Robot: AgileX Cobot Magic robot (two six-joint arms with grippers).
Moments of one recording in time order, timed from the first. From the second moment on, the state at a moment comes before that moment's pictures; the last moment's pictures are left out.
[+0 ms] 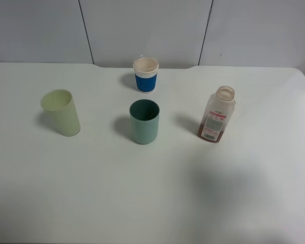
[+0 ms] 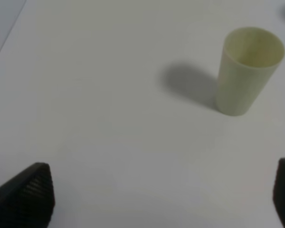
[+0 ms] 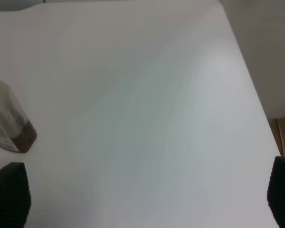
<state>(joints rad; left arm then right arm) 0.06 -0.01 -0.51 0.02 1.06 -0.04 0.05 0.30 -0.70 -0.16 1.05 0.04</state>
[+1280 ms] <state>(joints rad) 0.06 -0.01 -0.51 0.02 1.06 -0.04 0.22 0.52 -0.68 -0.64 1.19 0.00</state>
